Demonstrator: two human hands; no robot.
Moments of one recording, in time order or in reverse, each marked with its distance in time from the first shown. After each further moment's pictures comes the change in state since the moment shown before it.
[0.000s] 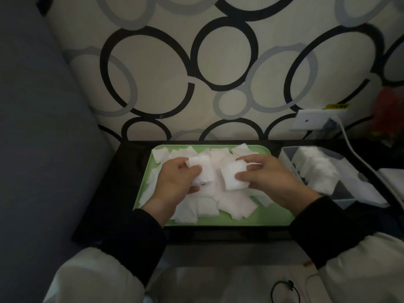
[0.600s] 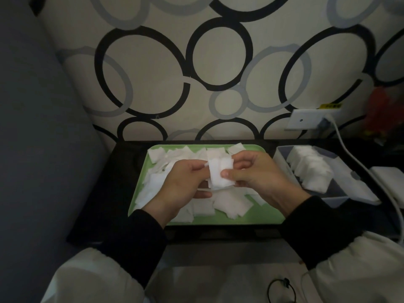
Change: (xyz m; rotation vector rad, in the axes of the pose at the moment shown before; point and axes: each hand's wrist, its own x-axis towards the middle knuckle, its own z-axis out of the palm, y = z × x) left_hand -0.021 0.015 0.017 0.011 -0.303 0.040; right_hand -0.013 -0.011 0.016 -0.006 -0.022 -0.095
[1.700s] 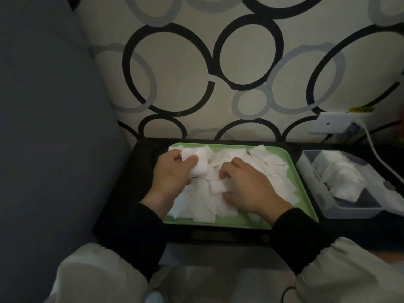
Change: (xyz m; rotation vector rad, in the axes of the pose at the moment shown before) left_hand 0.016 -0.014 -0.068 0.050 0.434 0.047; right_hand 0.026 0.029 0.055 -1.247 -0.082 -0.405
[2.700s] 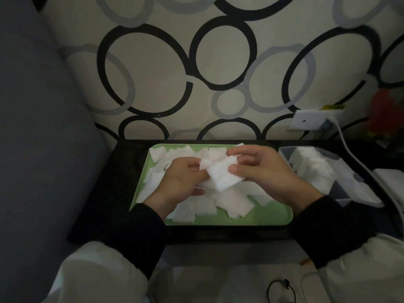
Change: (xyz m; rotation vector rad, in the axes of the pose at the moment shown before) left_hand -0.020 0.008 0.048 0.084 -0.348 -0.050; right_hand -0.036 0.045 -0.059 1.175 0.043 0.170
